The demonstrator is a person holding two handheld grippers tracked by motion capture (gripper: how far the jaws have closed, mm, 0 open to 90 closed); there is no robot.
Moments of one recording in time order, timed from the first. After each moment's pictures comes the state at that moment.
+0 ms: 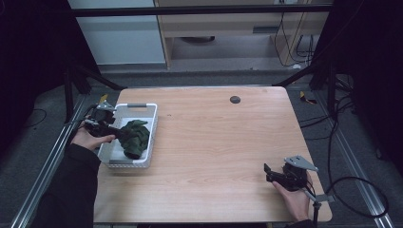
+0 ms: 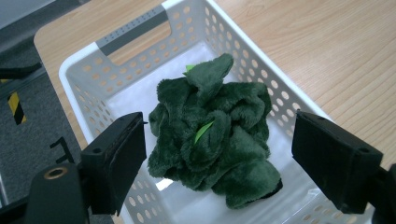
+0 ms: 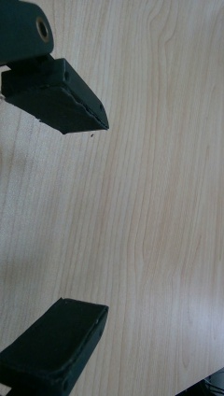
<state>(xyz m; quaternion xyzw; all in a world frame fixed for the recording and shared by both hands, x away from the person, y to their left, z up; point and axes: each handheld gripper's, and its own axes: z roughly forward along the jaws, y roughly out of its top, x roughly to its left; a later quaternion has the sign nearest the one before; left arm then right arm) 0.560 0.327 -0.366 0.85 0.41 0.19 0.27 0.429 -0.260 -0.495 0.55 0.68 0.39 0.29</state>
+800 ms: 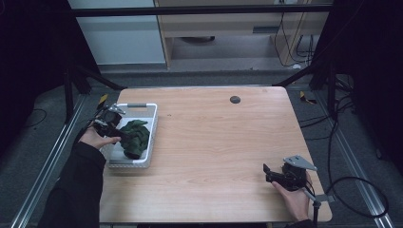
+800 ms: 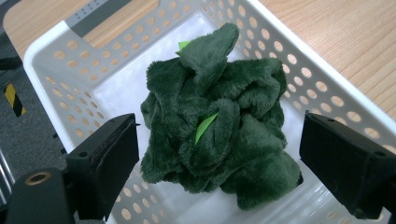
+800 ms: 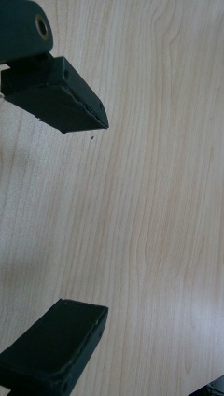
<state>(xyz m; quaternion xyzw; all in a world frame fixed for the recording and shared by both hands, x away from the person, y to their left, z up) 0.577 0.318 -0.390 0.88 0.39 0.17 0.22 0.430 -0.259 -0.497 0.55 0.69 0.38 0.28</state>
